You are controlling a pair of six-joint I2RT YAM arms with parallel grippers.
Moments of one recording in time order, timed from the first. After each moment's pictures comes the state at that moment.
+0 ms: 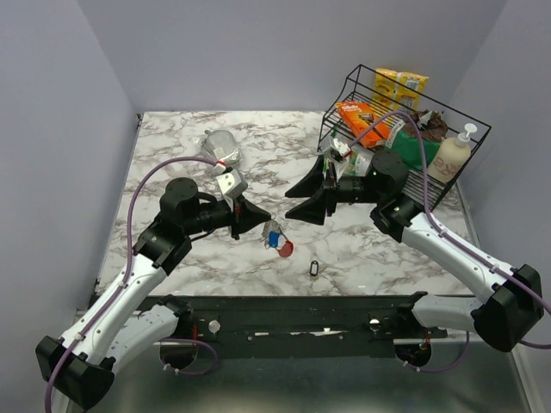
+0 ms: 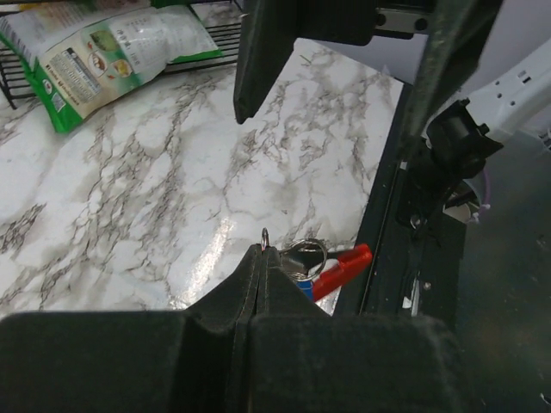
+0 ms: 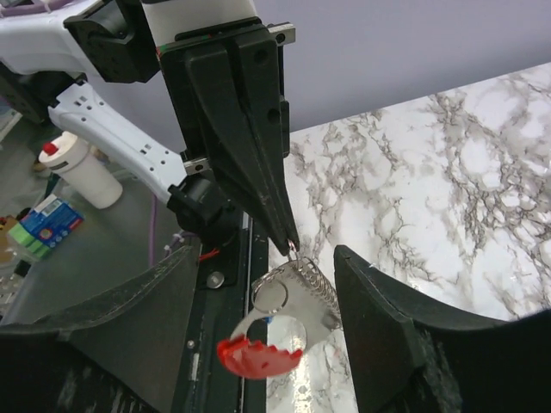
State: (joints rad) left arm -0.51 0.83 0.80 -0.15 0.70 -0.10; right arm 0.62 1.21 0.96 0.31 -0.94 0.31
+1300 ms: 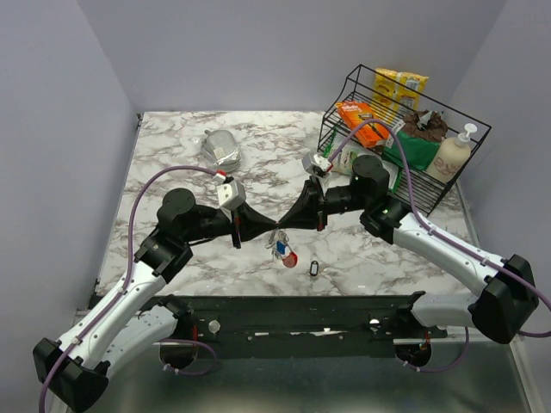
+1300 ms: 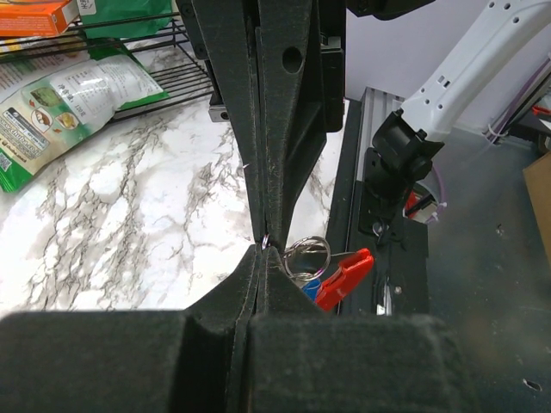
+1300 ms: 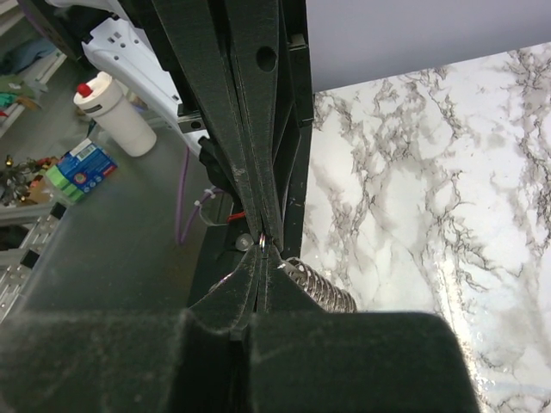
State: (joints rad) left arm -0.57 0.78 0.72 0.02 0.80 -0.16; right arm 0.69 1.26 0.95 0.23 -1.01 0.21
